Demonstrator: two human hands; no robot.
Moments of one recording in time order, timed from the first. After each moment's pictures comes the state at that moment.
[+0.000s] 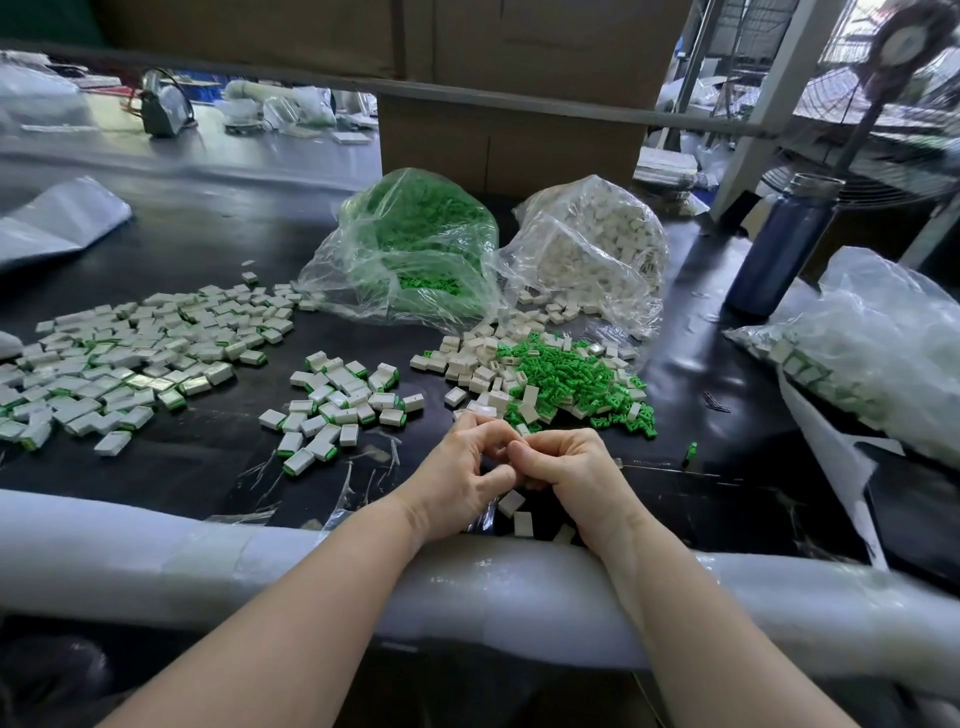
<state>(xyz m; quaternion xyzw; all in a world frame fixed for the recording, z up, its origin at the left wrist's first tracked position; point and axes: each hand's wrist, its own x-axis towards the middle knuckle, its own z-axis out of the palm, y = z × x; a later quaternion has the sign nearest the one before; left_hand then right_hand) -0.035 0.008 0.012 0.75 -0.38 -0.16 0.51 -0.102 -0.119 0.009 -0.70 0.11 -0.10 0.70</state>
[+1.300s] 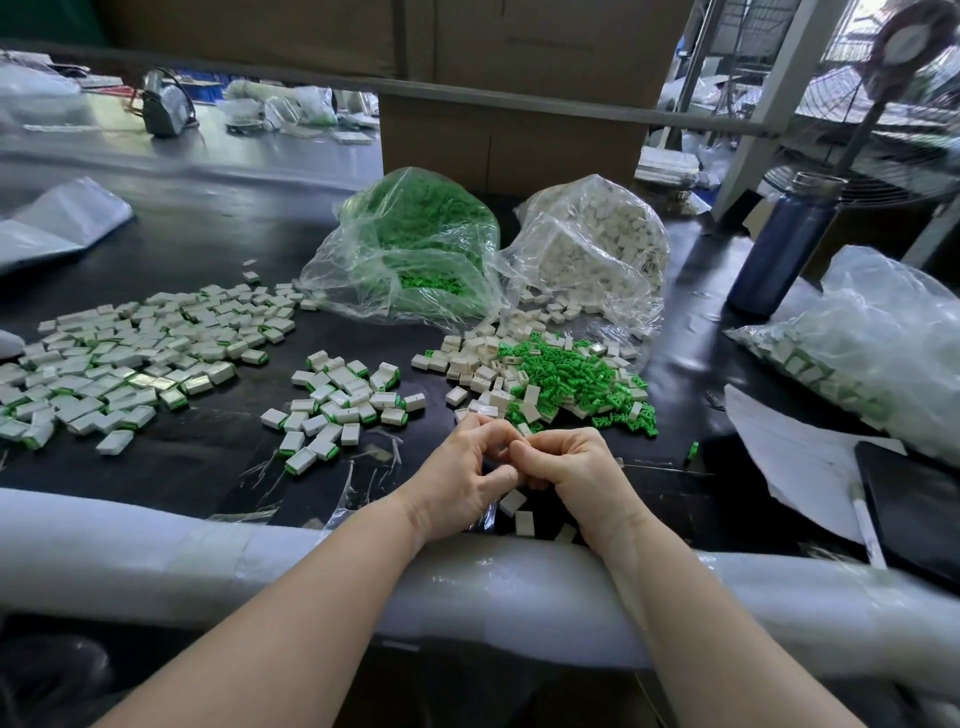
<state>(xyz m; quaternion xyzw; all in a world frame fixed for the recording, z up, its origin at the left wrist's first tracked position) -0.034 0.007 0.011 0.76 -0.39 -0.16 0.49 -0.102 -0.119 0.009 -0.69 0.10 -0.11 0.71</state>
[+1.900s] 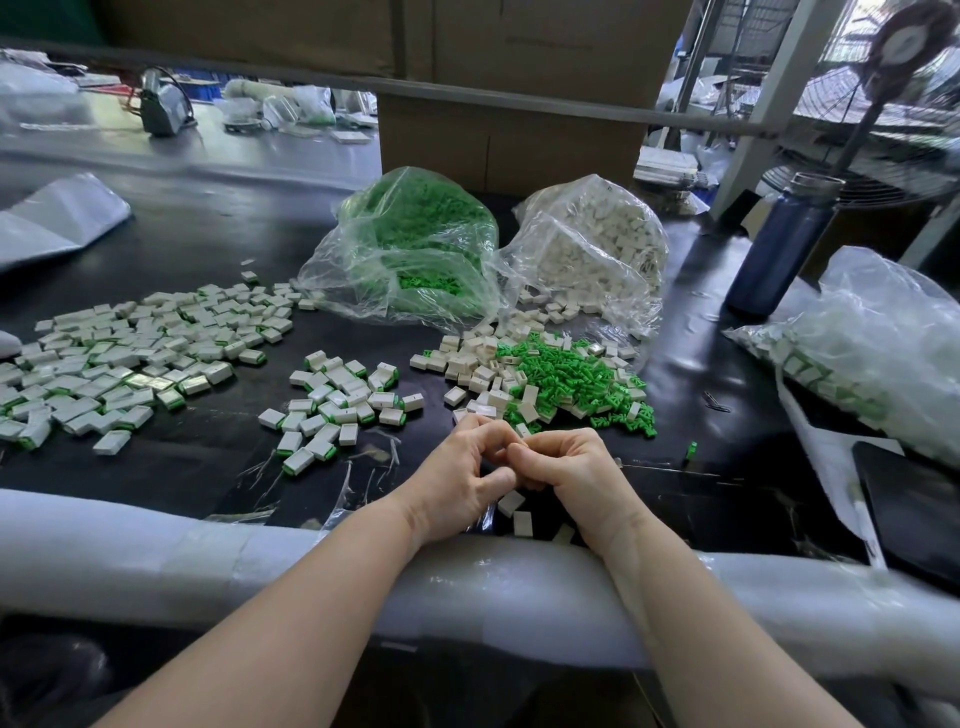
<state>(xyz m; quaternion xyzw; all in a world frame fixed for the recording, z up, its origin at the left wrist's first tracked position) -0.036 0.008 0.013 0.75 -0.39 -0.17 0.50 -0.102 -0.121 0.008 -0.70 0.10 -0.10 0.70</state>
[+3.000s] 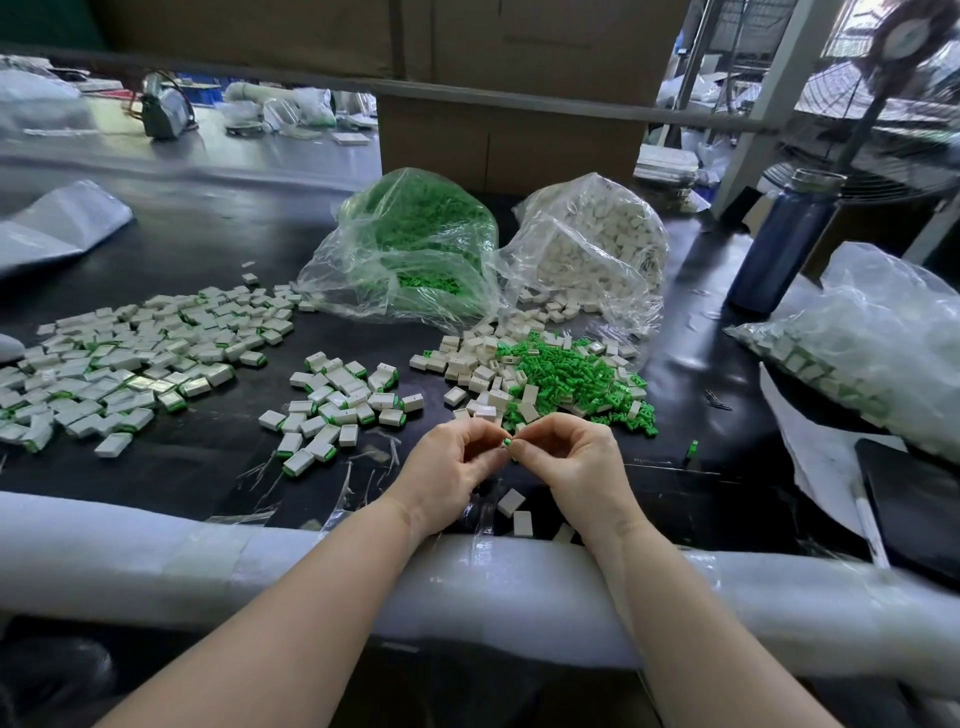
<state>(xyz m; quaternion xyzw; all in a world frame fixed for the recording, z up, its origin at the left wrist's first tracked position) -0.033 0.009 0.011 0.76 -0.31 -0.16 0.55 -0.103 -0.119 0.009 -0.78 0.13 -0.23 0.57</state>
